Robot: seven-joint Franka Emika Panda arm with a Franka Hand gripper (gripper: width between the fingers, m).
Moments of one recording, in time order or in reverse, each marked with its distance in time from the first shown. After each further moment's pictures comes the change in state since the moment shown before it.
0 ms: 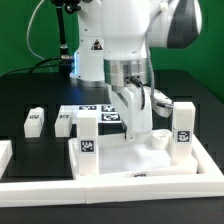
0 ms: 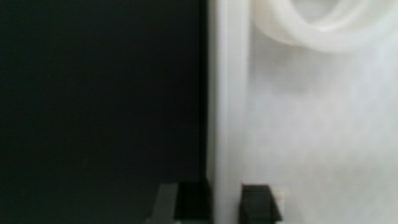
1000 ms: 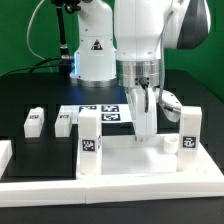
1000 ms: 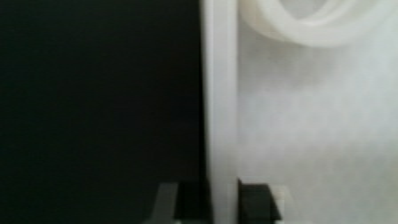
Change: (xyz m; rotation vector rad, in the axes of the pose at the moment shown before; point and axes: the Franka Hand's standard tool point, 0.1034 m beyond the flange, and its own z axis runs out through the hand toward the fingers) arm -0.025 -0.027 0.002 0.028 0.023 0.331
